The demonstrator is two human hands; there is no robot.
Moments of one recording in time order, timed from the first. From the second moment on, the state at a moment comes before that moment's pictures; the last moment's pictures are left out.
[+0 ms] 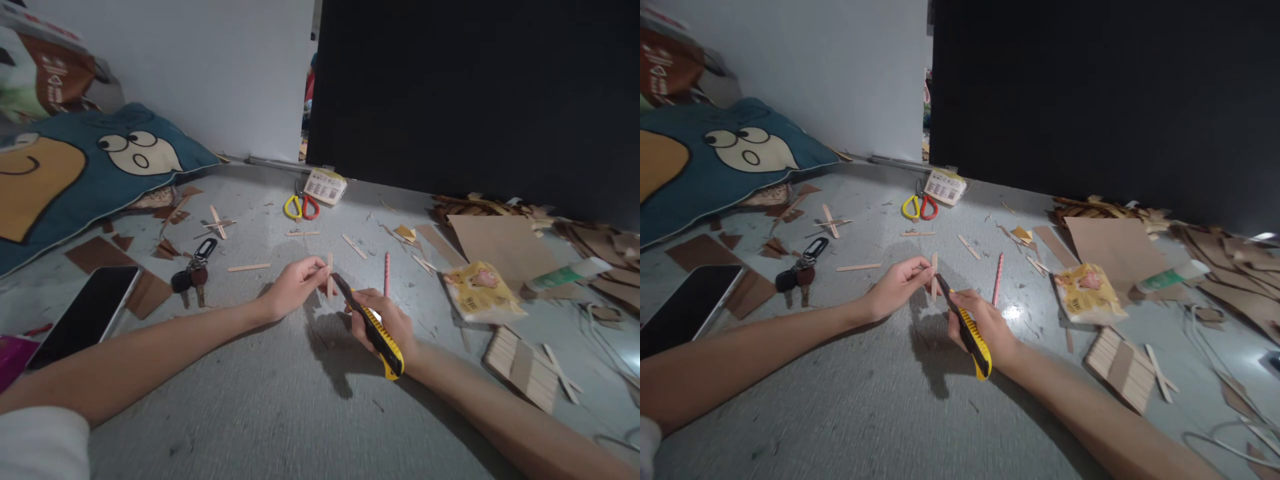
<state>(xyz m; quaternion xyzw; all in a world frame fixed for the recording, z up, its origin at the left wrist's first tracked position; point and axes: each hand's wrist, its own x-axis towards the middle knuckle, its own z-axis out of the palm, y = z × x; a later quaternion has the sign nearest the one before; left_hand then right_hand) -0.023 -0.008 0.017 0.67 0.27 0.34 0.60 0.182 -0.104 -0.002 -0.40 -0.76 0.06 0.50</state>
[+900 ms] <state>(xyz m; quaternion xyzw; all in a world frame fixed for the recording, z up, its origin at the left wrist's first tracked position) -0.022 -0.008 0.012 0.70 0.29 0.35 0.56 0.179 -0.101 -0.003 -0.41 -0.77 0.07 0.48</state>
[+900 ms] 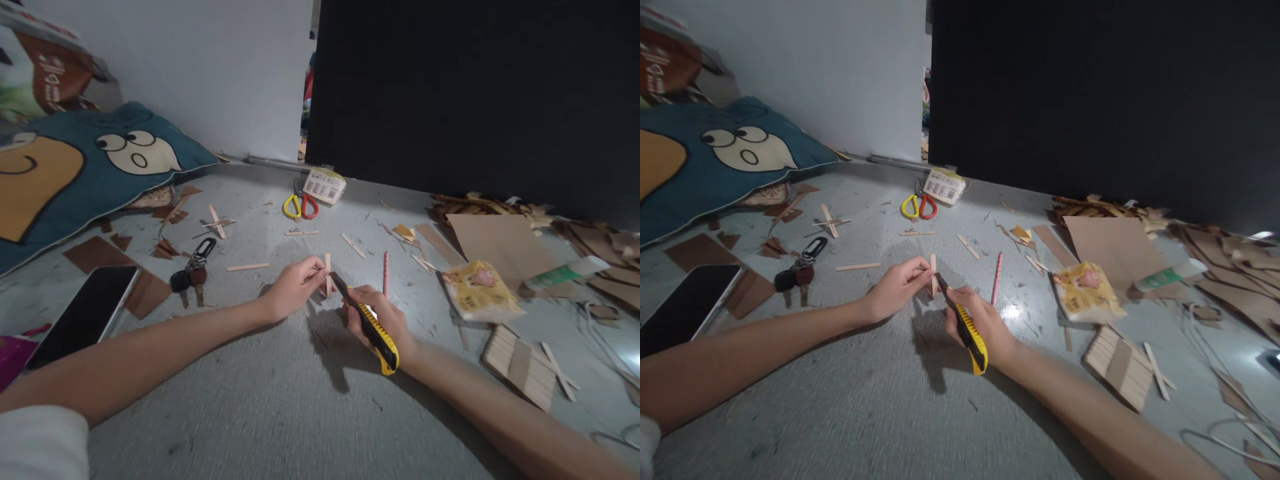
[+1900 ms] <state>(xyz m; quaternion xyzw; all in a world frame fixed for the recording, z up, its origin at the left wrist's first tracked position) -0.024 0.001 0.007 0.66 0.26 0.34 0.61 0.182 -0.088 0.001 -0.39 -0.60 0.38 0.59</state>
